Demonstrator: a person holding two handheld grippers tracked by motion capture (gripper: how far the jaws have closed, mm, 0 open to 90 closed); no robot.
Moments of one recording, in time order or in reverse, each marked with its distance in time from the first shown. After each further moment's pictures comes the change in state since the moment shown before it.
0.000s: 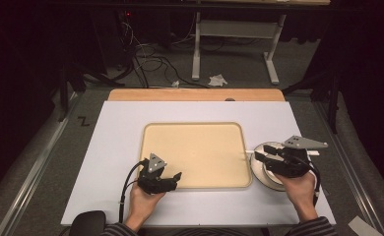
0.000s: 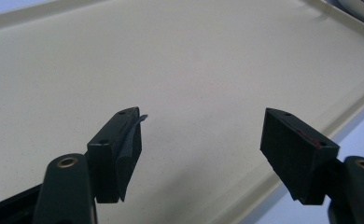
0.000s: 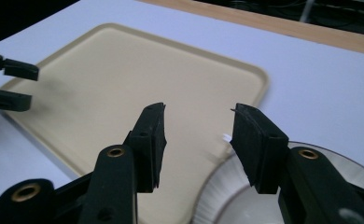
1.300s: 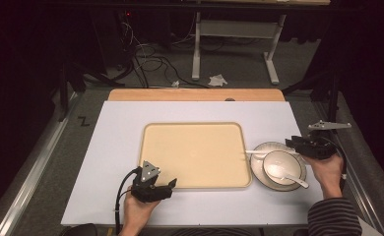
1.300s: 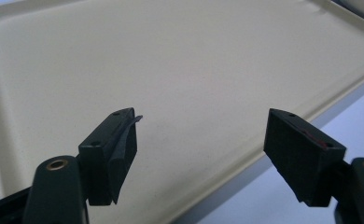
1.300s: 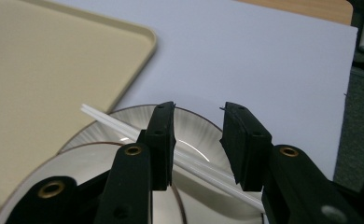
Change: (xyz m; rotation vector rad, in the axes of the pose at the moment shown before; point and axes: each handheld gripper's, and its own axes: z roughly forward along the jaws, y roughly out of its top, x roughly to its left) left arm 0.001 -0.004 -0.010 -0.008 0.018 0.016; right arm -0.105 0.002 -0.080 -0.028 -0.223 0.084
